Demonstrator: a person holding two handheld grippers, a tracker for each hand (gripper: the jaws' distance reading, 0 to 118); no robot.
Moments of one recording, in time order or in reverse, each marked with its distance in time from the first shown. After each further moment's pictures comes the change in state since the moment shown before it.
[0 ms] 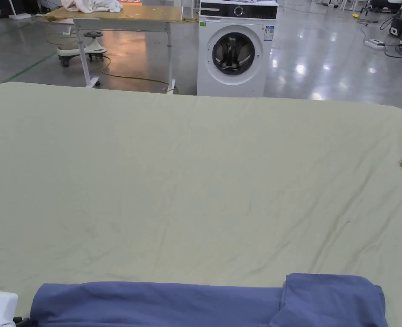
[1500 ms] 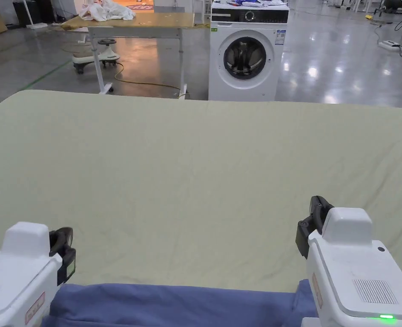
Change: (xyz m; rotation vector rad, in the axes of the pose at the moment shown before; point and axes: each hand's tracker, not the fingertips) left arm 0.033 0.048 0.074 0.536 0.134 -0.011; right arm -0.163 0.108 0.070 0.929 -0.049 -0.004
